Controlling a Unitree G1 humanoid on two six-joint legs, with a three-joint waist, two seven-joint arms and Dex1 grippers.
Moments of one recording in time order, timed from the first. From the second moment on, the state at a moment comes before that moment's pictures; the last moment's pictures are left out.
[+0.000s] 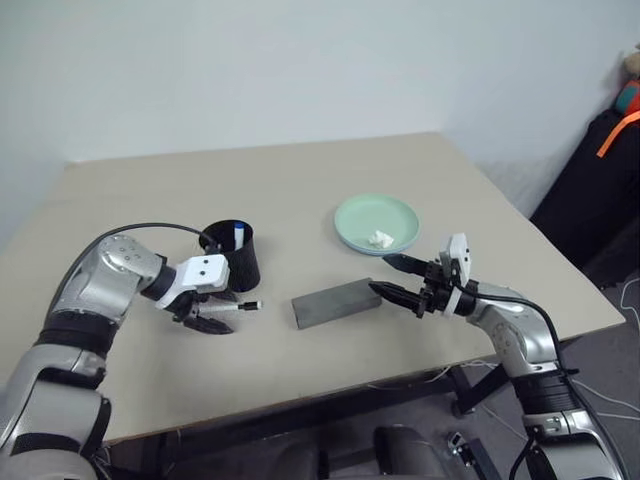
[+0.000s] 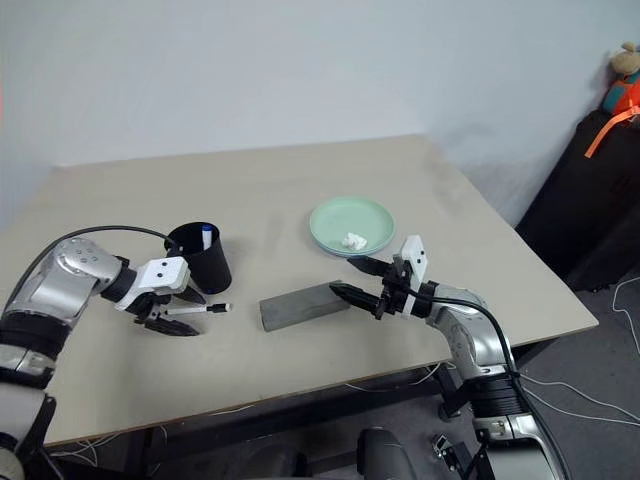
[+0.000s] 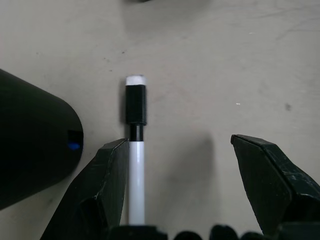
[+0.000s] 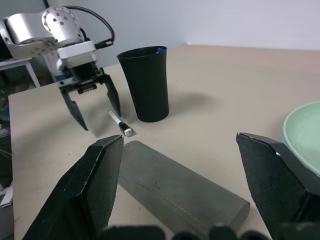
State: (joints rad) left arm -0.67 0.88 -0.32 0.66 0.06 -0.05 -1.54; right arm -0.35 -0.34 0.05 0.08 0.43 0.31 1.02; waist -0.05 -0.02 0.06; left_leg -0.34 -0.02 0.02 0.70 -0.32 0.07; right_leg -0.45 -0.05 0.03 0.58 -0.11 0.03
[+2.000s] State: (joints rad) left arm -0.70 0.68 0.22 0.26 -0.43 0.36 -1.10; right arm -0.39 -0.34 0.06 0.02 0.45 0.37 1.00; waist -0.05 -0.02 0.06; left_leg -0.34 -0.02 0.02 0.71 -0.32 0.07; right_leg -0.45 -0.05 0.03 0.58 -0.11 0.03
